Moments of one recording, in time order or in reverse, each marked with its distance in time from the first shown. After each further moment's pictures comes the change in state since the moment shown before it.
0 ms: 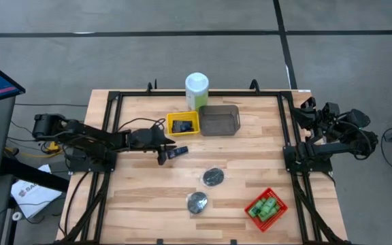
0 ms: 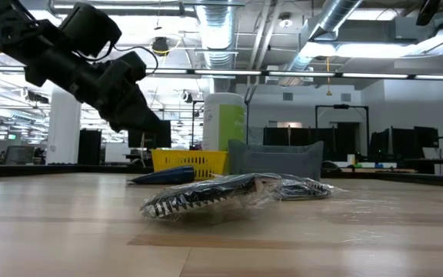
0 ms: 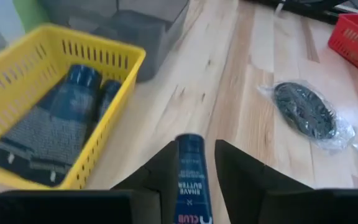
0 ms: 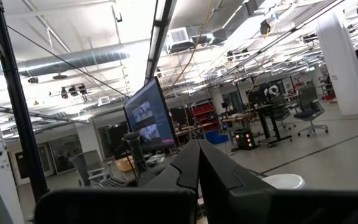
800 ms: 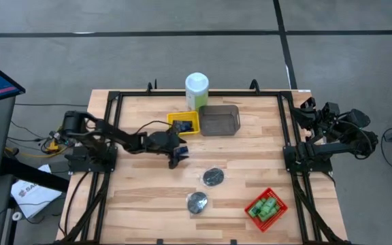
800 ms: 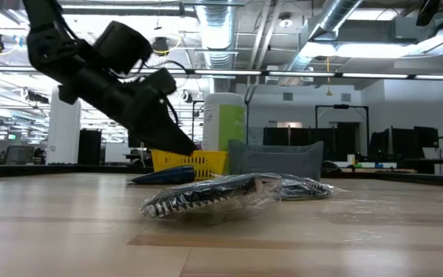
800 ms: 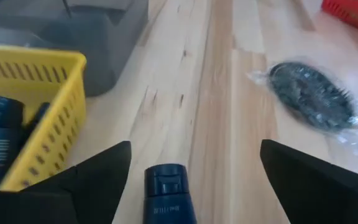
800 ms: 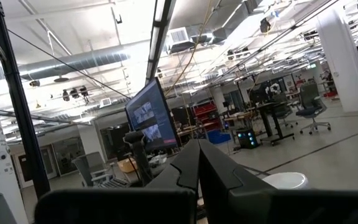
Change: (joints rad) left arm -0.008 0.349 0.143 0.176 0.070 0.145; right arm 0.000 0.000 0.000 0.000 0.000 0.021
